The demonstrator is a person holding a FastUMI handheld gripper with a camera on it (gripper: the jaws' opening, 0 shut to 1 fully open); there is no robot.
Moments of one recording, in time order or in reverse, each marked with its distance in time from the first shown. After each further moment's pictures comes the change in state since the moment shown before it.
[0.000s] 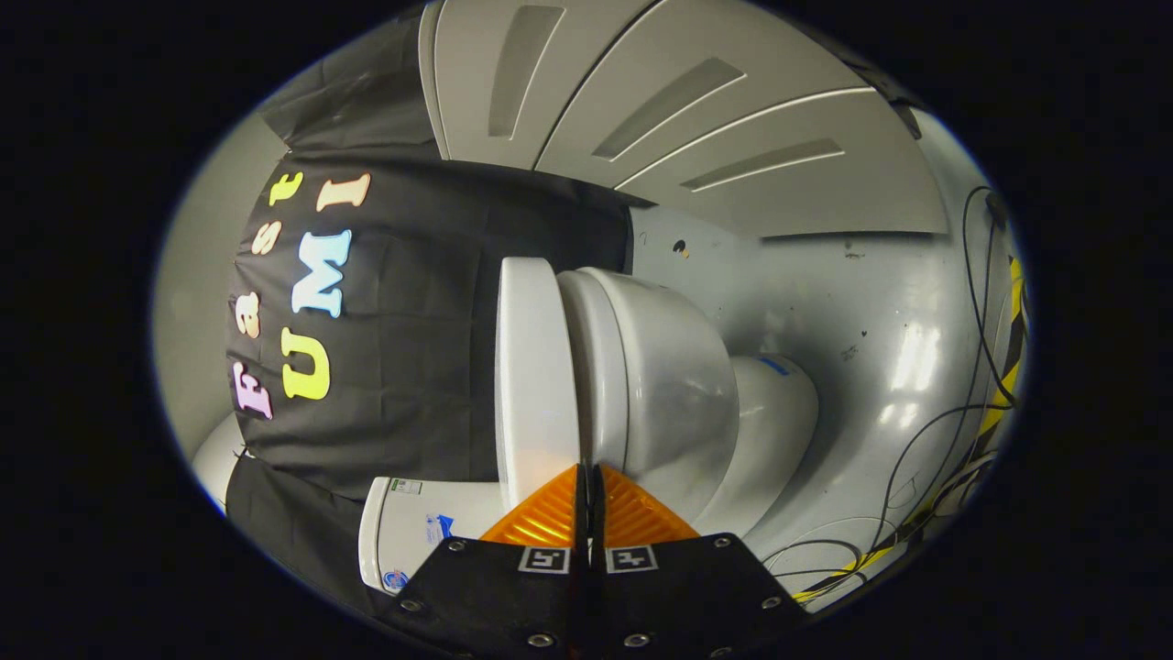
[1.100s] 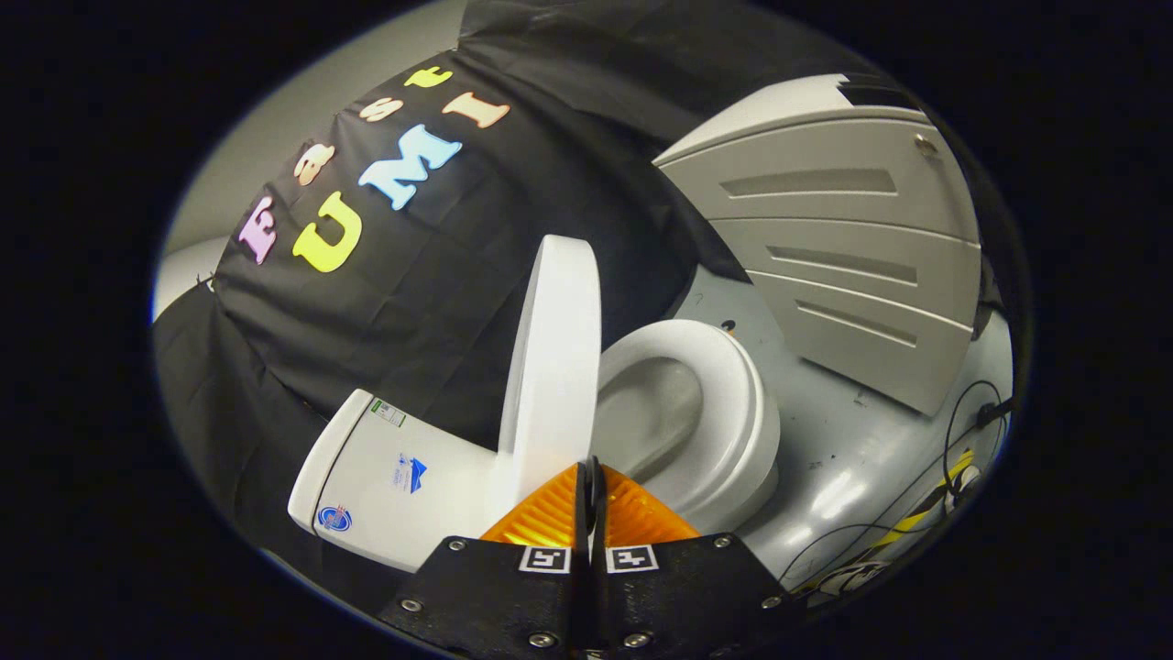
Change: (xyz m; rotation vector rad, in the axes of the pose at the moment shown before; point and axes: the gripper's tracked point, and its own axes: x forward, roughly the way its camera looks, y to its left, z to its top) arm -0.046 0.128 -0.015 -0.568 -0.045 -0.077
